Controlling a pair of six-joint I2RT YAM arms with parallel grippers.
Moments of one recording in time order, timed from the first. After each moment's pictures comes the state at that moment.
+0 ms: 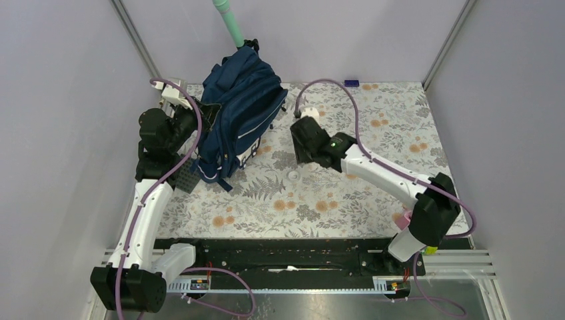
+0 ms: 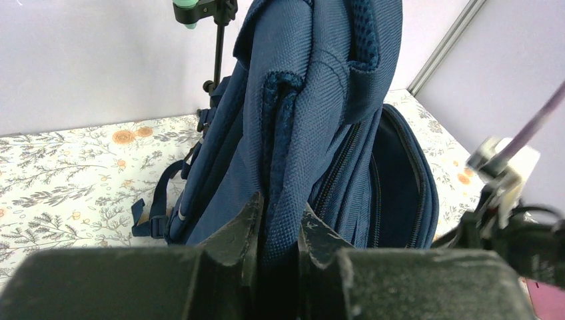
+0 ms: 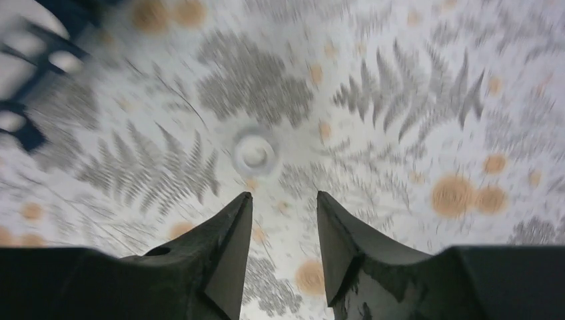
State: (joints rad) left arm -0.04 1.00 1.00 0.02 0.42 -0.26; right arm 0.83 1.59 1.42 -0.62 0.39 0.41
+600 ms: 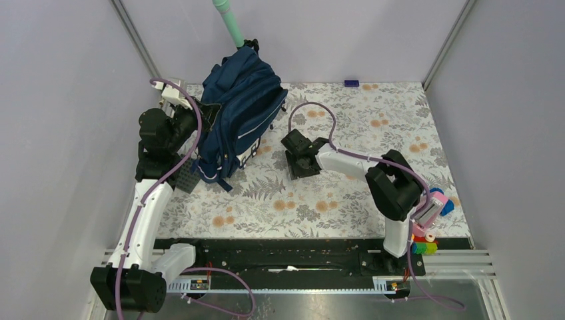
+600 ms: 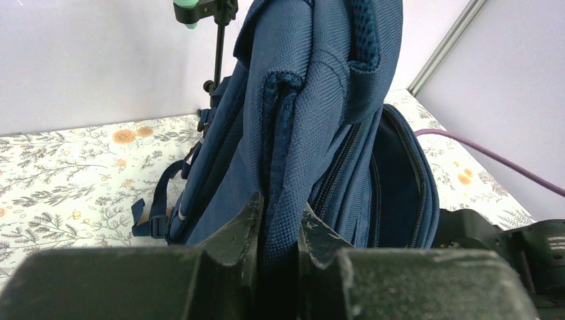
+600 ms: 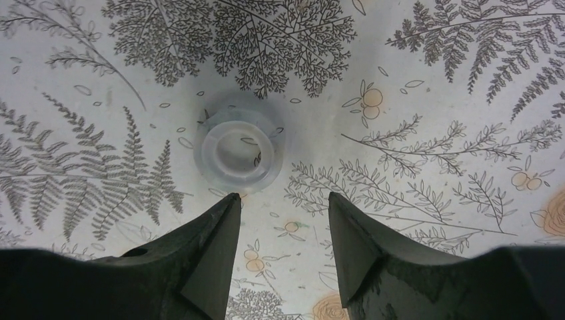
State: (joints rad) left arm -0.05 1.00 1.00 0.02 0.42 -0.26; right arm 0.78 1.88 1.32 -0.58 0.22 0.49
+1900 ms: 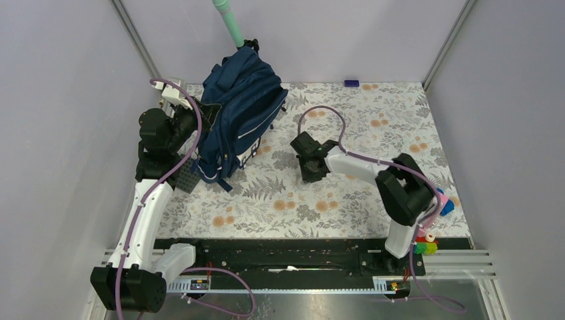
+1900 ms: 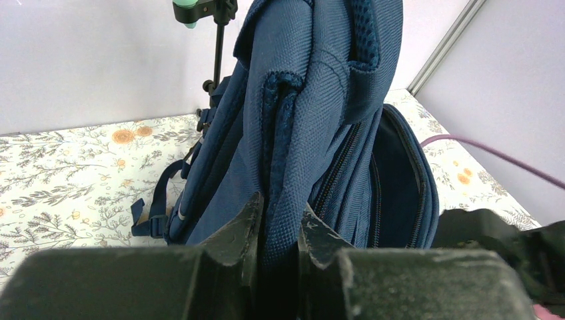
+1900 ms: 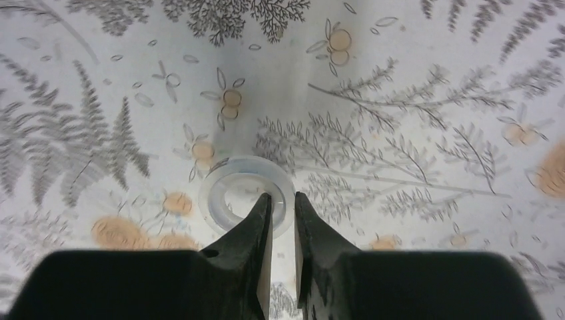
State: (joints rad) left arm -0.05 1.00 1.00 0.02 0.42 -0.26; right arm 0.75 1.86 1.23 -0.60 0.16 0.52
